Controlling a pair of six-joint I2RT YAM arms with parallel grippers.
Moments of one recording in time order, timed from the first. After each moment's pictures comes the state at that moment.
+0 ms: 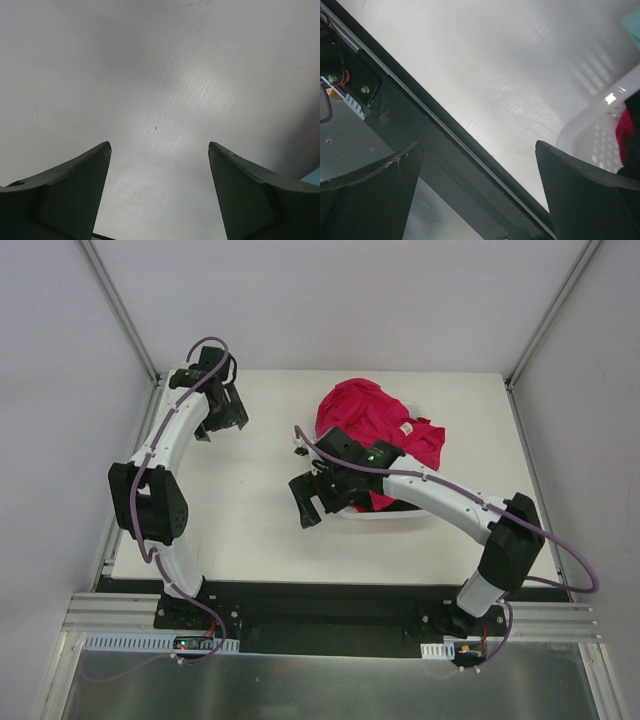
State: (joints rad) left arm -0.15 1.81 1.74 -1.04 -0.22 -0.55; right arm 0.92 1.64 1.46 -0.86 -0.22 0.31
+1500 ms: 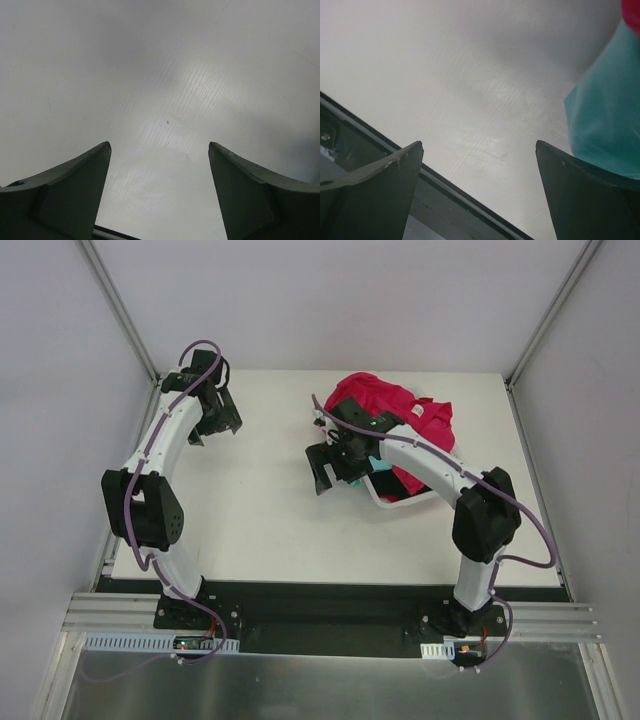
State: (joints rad) left arm -0.12 1.76 1.69 -1.06 -0.22 -0.53; right arm 0.71 1.83 1.56 -0.89 -0.20 0.23
